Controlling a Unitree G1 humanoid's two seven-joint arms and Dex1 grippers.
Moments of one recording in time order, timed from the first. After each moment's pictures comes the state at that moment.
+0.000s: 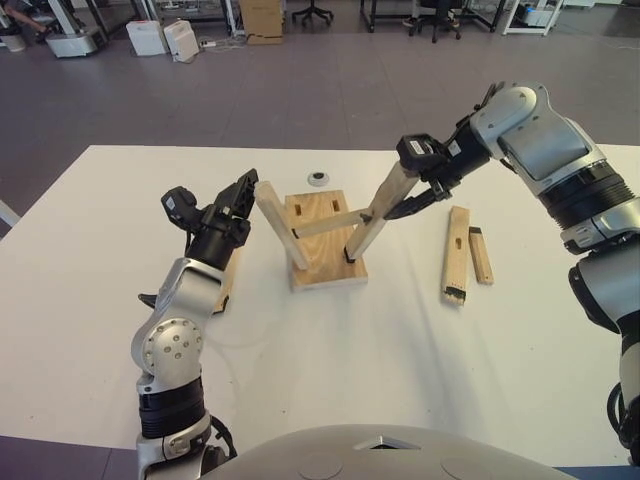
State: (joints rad) left arm -0.08 0.10 0.23 -0.44 -0.97 0.52 0.01; right arm -1.15 -0.69 0.70 0.53 0.28 0.23 1.54
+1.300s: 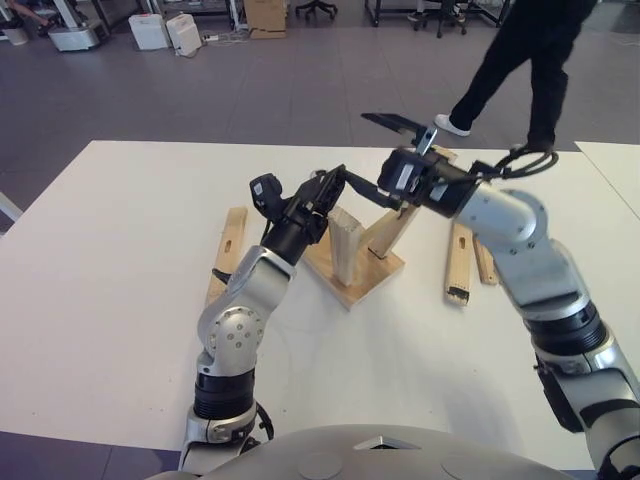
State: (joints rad) left arm -0.15 -0.04 -0.02 -0.44 -0.89 0.54 0.03; right arm -0.46 -0.58 0.32 -0.40 -0.29 0.12 0.47
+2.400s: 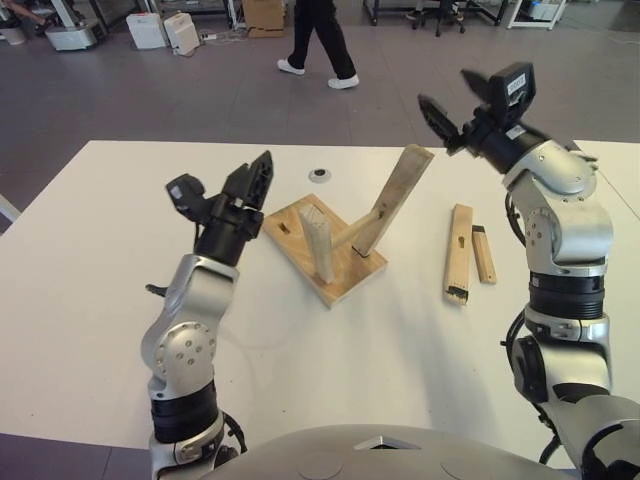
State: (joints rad) left arm -0.06 0.05 0.21 -0.61 -0.94 0.48 -0.02; right arm -0.61 -0.36 -0.17 -0.11 0.35 0.58 0.52
